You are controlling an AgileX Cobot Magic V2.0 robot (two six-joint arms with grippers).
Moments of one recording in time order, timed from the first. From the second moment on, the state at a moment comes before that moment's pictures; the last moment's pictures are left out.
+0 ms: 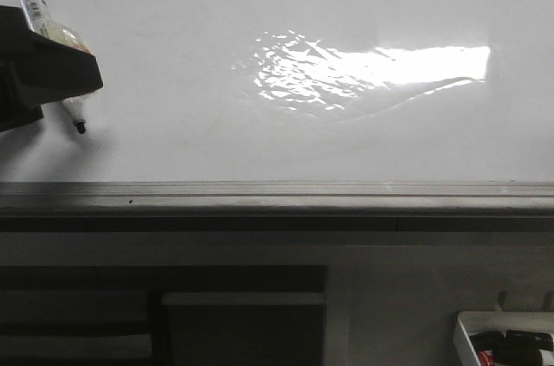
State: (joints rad) left arm -0.70 1.22 -0.22 -0.28 -0.74 -0.35; right arm -0.01 0.36 -0.23 0.20 0.28 -0.06
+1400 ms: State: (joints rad) left arm -0.71 1.33 -0.24 0.37 -0.83 0.17; right arm 0.67 0.76 -0.65 0.27 0.46 -0.07
